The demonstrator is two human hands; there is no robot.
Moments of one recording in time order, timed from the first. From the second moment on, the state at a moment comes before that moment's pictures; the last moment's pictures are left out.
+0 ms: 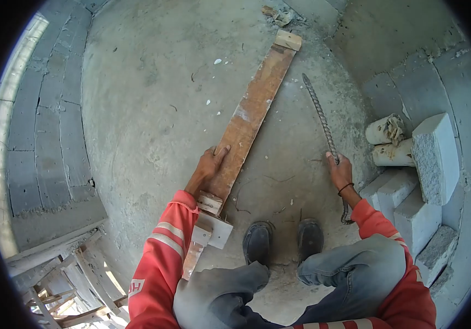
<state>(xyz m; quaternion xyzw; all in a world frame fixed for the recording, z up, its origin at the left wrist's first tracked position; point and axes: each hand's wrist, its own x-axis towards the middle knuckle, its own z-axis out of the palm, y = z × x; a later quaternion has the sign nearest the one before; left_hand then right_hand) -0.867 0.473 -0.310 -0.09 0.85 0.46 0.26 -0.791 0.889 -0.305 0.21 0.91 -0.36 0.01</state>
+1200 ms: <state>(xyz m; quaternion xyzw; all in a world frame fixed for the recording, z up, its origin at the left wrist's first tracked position) -0.897 0.563 -0.312 -0.04 0.98 0.16 0.08 -0.392 1.122 0.024 0.46 0.83 0.16 -0.29</state>
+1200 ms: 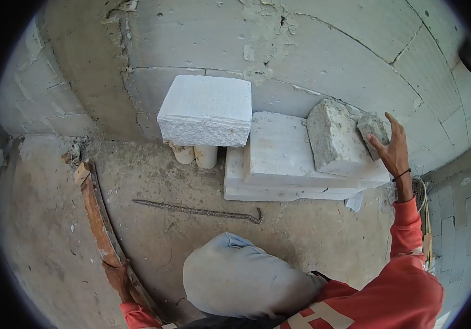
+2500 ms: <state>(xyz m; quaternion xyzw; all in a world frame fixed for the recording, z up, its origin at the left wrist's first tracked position) -0.849 0.581 -0.256 0.03 0.93 0.37 0.00 -1.009 0.866 -0.325 0.02 0.94 -0.30 -0.18</state>
